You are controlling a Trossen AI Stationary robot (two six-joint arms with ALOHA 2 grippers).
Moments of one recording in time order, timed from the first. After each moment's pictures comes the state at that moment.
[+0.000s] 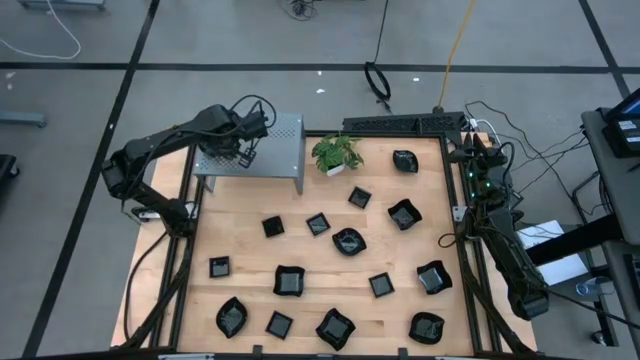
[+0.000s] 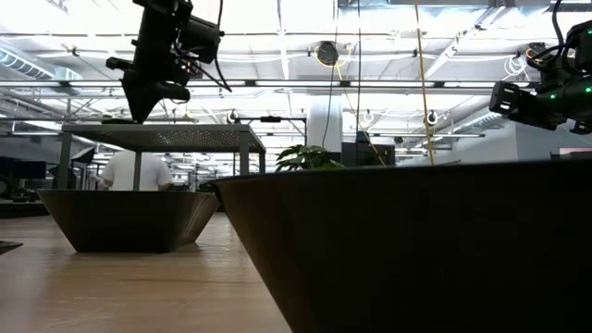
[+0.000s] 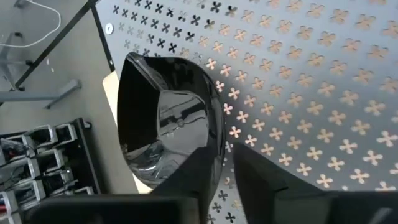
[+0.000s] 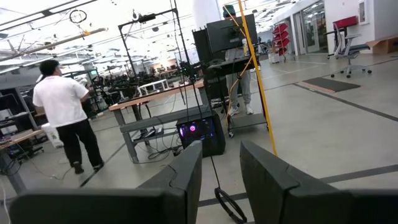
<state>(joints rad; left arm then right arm) 0.59 1.49 1.35 -1.49 -0.50 -0.56 -1.24 0.01 0.01 0.13 0.29 0.22</state>
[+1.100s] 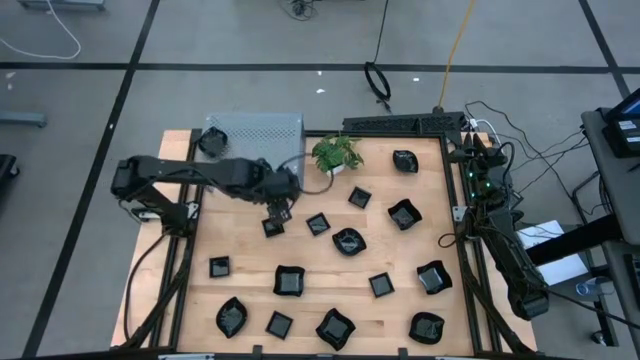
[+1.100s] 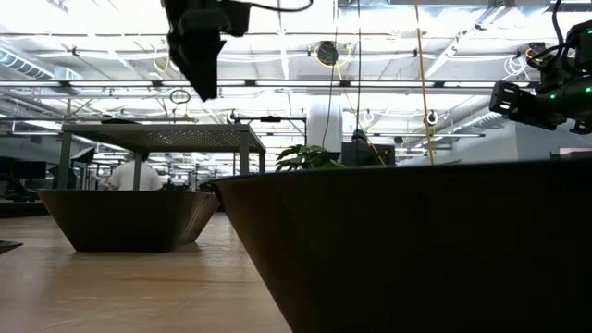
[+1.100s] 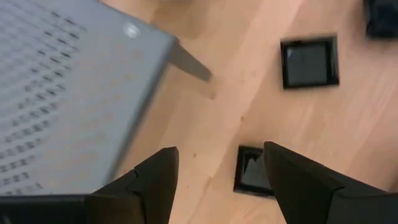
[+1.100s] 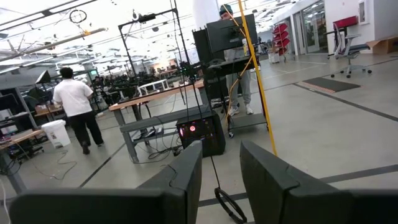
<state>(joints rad) 0.01 1.57 1.41 -1.16 -0.32 -0.38 -1.24 0.01 0.01 0.13 0.29 0.22</state>
